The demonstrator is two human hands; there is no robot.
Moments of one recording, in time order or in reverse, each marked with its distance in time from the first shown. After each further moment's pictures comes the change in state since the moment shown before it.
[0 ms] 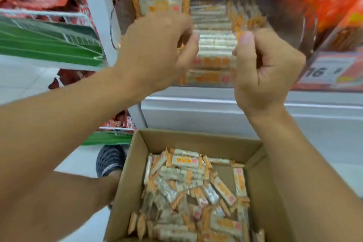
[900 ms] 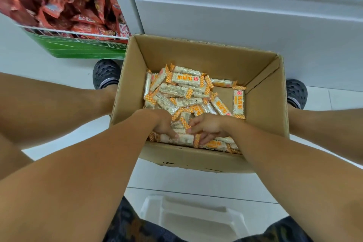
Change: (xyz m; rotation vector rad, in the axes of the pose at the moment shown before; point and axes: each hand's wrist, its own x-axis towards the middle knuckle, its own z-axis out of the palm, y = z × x) left_hand -0.298 0.045 0.142 -0.203 -1.793 -0.589; right_hand -0.319 0.025 -0.048 0.235 -1.818 1.633
